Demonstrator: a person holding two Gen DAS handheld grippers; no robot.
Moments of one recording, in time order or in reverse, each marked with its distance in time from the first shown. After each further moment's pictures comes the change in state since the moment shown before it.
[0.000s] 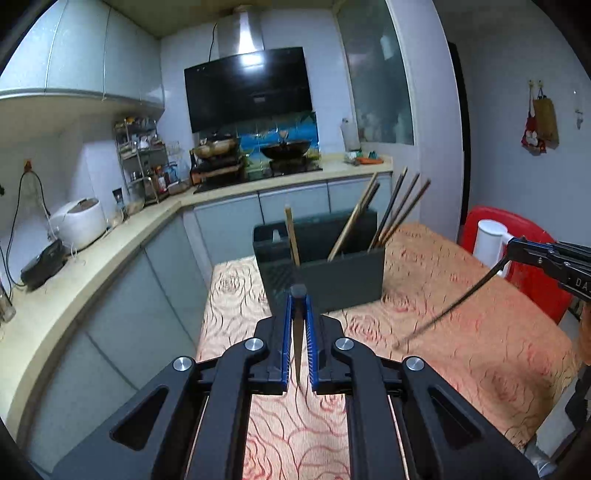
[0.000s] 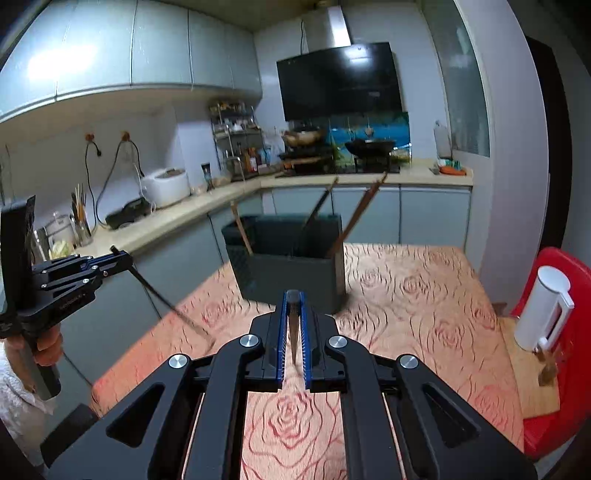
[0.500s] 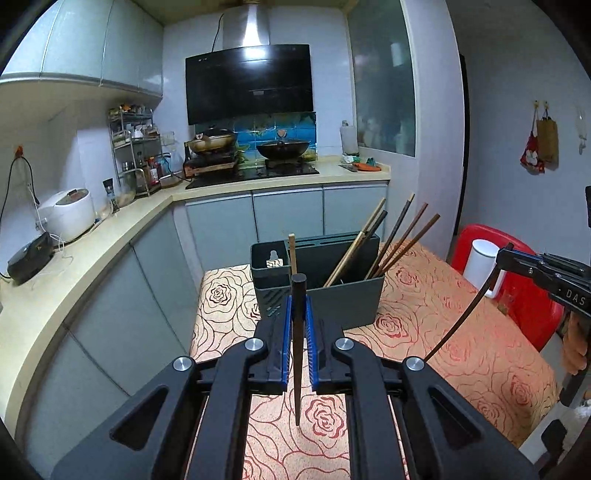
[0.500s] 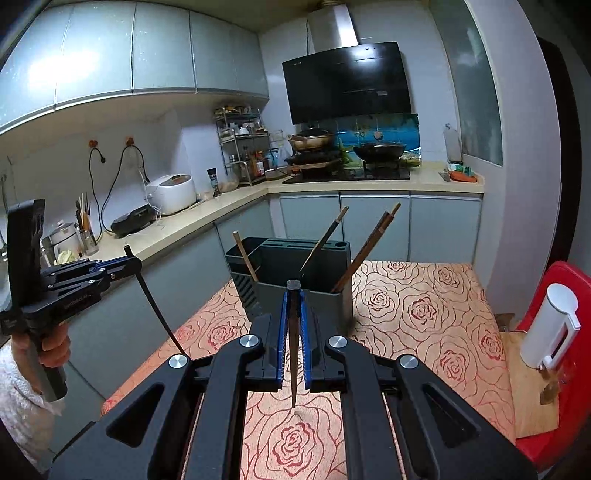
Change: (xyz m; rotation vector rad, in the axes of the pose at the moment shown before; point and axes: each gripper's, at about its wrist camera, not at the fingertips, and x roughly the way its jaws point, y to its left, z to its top) left arm 0.015 0.020 0.038 -0.069 0.028 -0.055; right arm 0.020 -0.004 0.042 -0.005 0.017 0.030
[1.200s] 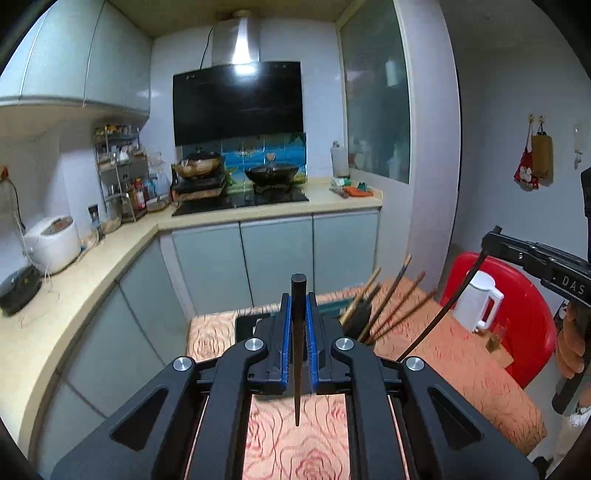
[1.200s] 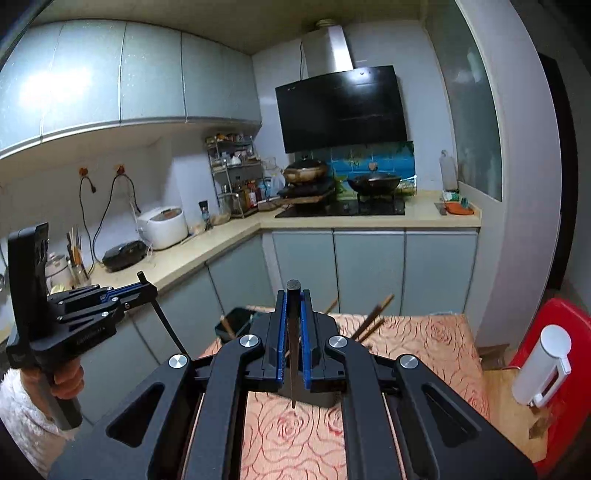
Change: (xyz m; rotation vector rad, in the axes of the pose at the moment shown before) left arm 0.027 -0.011 0.093 0.016 -0.069 -0.039; right arm 0.012 -0.009 0.099 0.008 -0.086 -0.028
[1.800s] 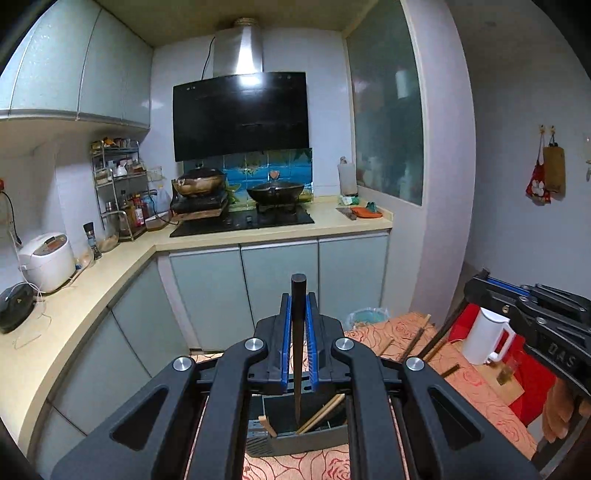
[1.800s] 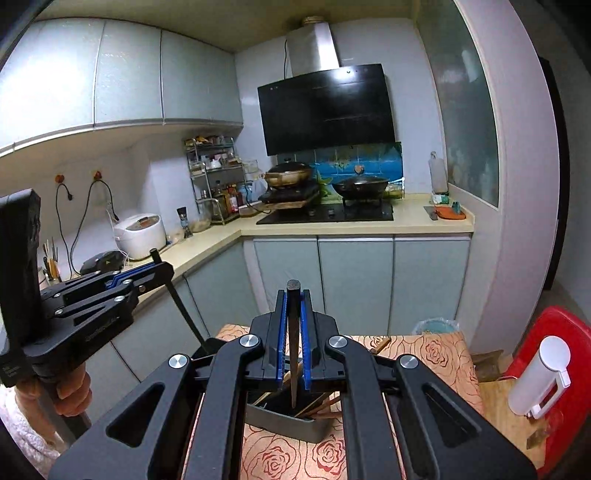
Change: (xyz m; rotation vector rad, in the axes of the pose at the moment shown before) left arm 0.078 -0.016 0.054 -0.014 -0.031 0.034; right arm 0.063 -0.013 0.028 0.017 0.009 -0.066
